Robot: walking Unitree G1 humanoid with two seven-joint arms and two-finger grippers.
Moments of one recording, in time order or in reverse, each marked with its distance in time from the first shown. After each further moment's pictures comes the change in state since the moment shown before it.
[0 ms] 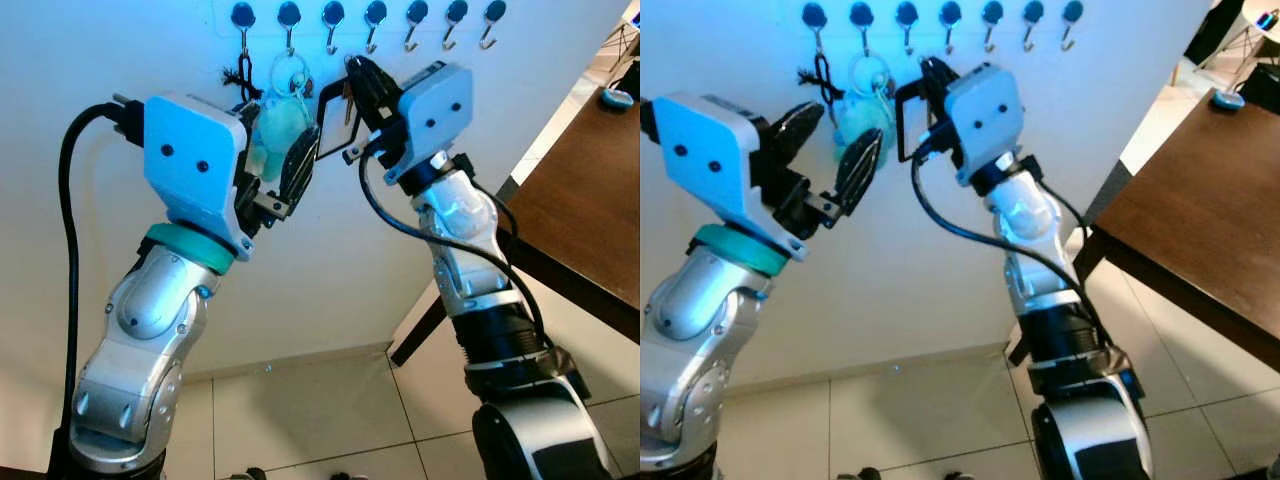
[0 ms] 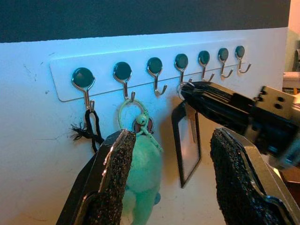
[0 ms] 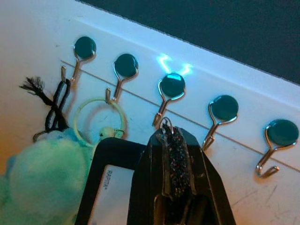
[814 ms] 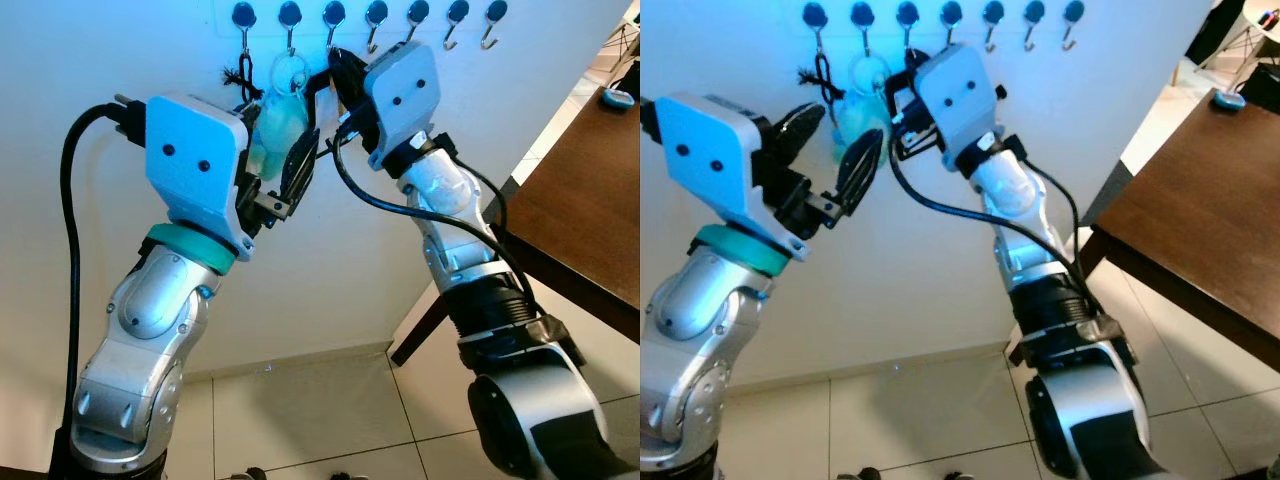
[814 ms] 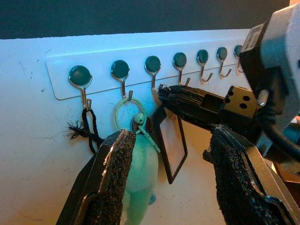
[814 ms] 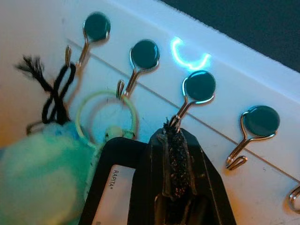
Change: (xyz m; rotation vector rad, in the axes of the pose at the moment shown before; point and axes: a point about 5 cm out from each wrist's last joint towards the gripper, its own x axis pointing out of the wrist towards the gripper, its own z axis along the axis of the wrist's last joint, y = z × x) left arm 0.000 -0.001 -0.001 -0.007 0.006 0.002; right arm 0.019 0.007 -0.006 -0.105 0.065 0.090
